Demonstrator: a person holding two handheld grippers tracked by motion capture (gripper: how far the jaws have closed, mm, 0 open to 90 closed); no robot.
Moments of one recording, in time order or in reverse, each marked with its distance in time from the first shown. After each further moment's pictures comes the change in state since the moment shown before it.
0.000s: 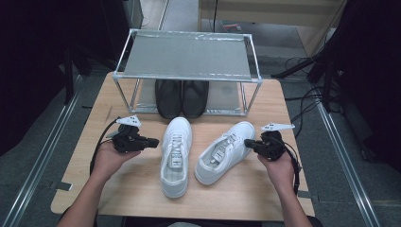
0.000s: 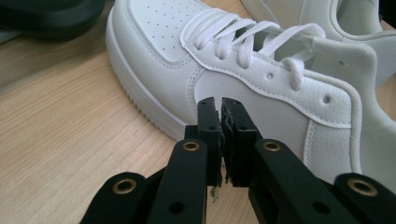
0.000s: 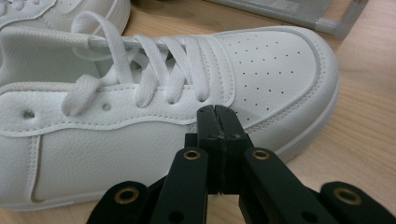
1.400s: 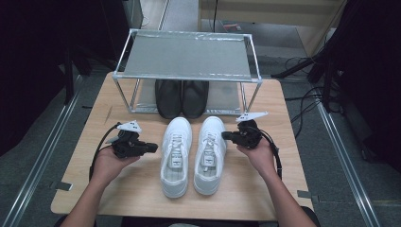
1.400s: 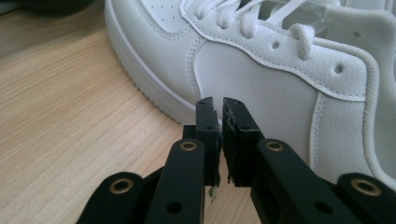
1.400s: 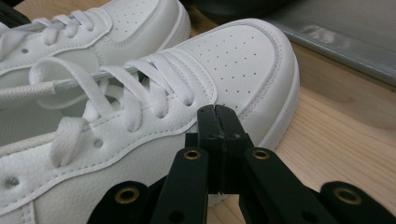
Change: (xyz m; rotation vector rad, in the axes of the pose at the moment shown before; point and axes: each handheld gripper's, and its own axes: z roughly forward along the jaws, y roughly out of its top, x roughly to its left) left arm -0.007 -0.011 0.007 0.031 0.030 -0.006; right arm 0.023 0.039 0.055 0.013 0.176 -0.121
